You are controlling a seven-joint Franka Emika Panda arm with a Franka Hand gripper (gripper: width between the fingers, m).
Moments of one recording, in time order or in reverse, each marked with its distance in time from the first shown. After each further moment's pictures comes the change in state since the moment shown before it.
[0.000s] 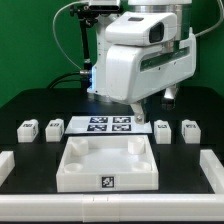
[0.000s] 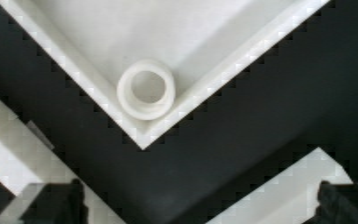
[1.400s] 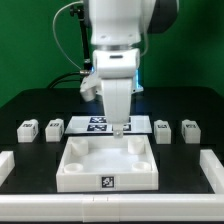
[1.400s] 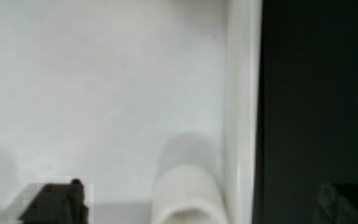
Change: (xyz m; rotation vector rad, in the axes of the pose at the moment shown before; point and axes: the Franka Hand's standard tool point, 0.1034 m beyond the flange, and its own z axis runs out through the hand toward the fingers) arm -0.119 -0.039 0.082 0.008 0.023 -0.683
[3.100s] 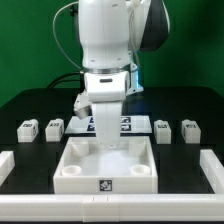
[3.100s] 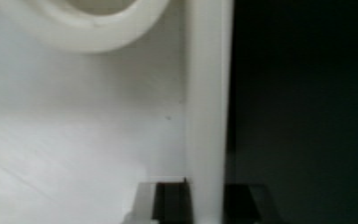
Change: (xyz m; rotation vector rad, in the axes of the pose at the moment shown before) arm 0.006 0.004 0.019 0.007 0.014 0.012
